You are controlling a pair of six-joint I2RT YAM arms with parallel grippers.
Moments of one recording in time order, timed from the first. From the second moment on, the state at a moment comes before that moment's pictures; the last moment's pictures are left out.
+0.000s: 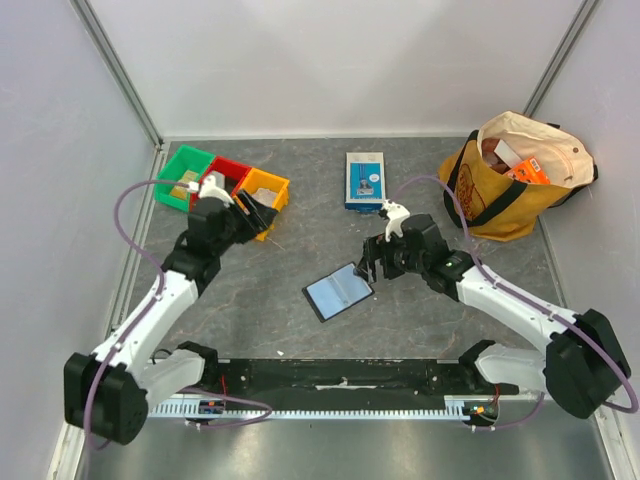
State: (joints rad) left arm -0.24 1.07 0.76 -0.07 0.05 -0.75; right arm 0.58 1.17 0.69 -0.17 -0.23 0.31
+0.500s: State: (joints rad) left arm -0.79 1.08 0.63 -0.19 -0.04 -0.75; right arm 0.78 1.36 0.76 -0.22 -0.06 0.32
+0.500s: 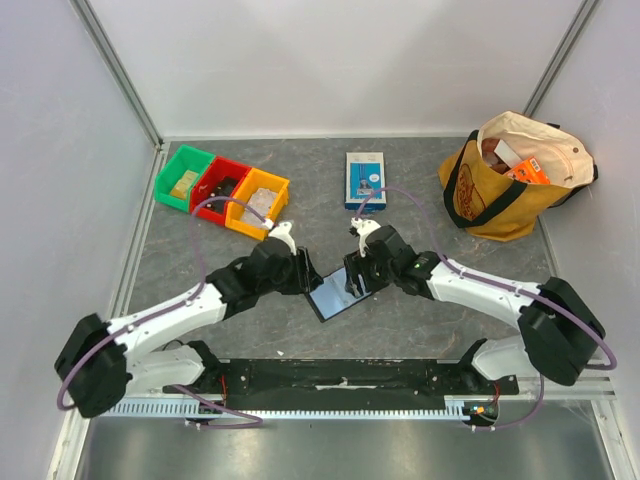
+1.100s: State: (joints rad) left arm -0.85 1.39 0.66 -0.19 -0.05 -0.74; right arm 0.79 1.47 0.76 -0.22 0.02 0.35
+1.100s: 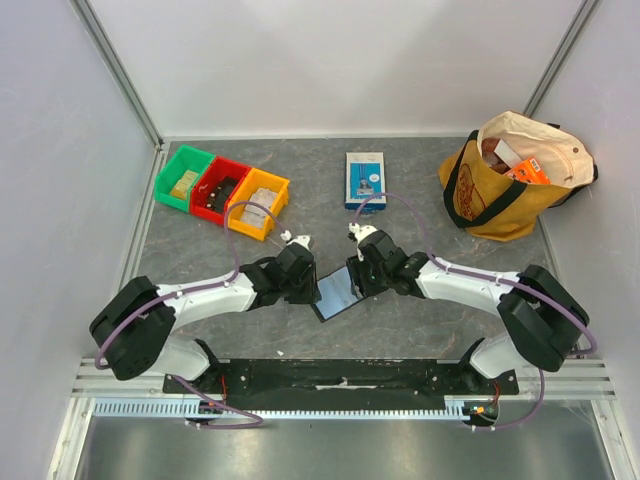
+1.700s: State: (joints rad) left arm -0.85 1.44 0.66 -0.20 -0.05 -0.74; right arm 0.80 1.50 0.74 -0.19 0.01 0.36
